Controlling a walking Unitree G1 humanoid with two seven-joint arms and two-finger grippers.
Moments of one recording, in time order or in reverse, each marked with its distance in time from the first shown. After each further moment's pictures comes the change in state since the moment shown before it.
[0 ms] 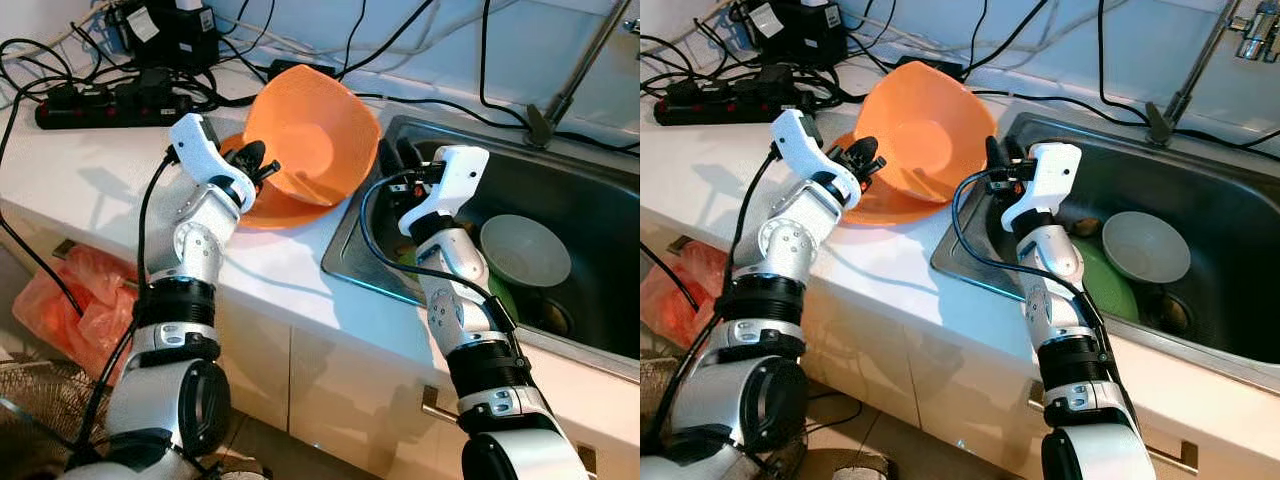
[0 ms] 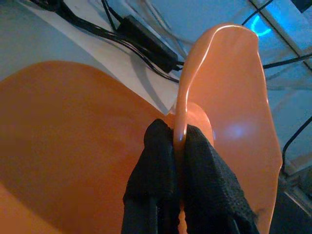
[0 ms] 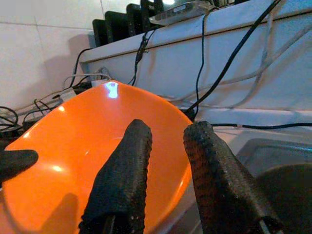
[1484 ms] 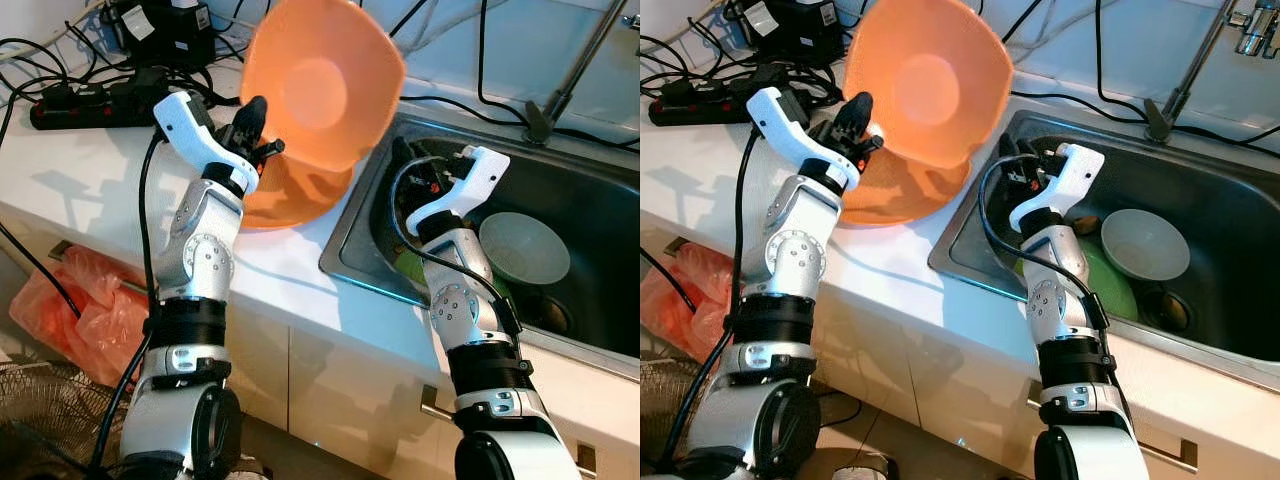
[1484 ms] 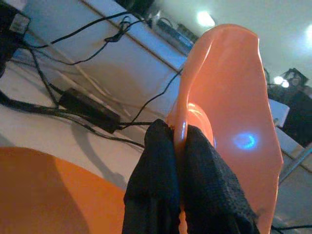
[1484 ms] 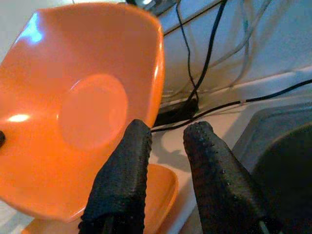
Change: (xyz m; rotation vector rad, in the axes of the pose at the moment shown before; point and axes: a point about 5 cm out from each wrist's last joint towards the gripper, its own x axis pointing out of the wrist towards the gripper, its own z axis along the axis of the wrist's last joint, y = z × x) left arm -0.017 -0.031 0.016 0.055 -0.268 -0.259; right arm -0.001 -0.005 0.001 0.277 0.009 -0.038
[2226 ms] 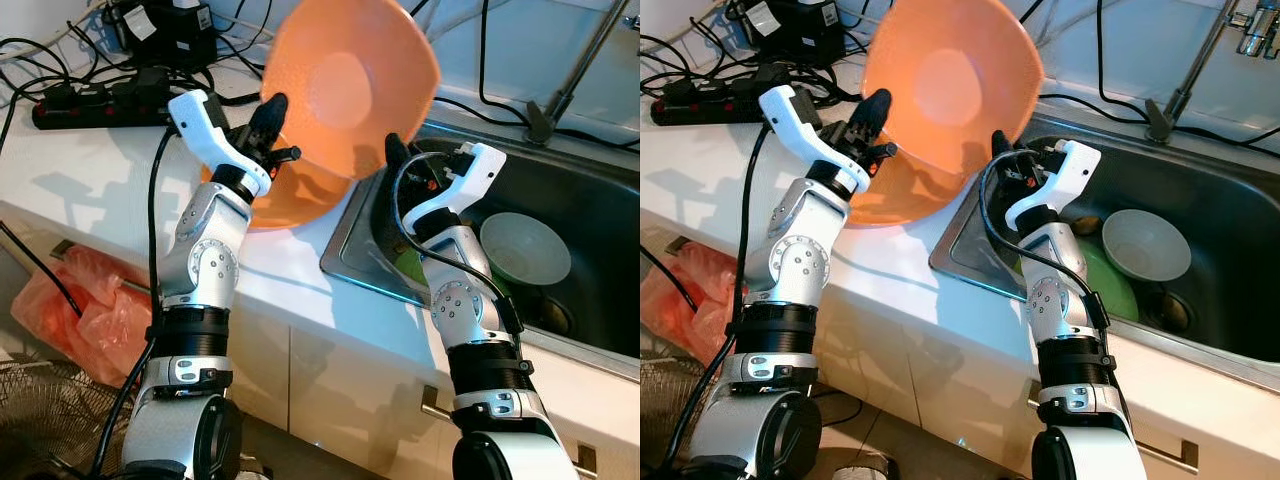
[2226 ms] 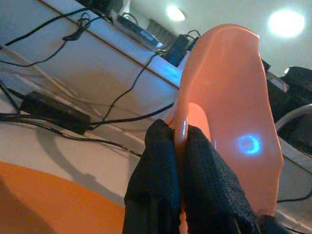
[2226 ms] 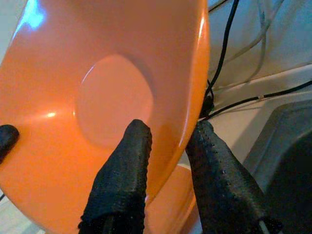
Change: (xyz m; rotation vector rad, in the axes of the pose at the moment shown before) left arm -0.004 -0.016 -0.005 0.023 0.027 -0.127; right arm 0.001 0.006 0.002 0.061 0.007 0.033
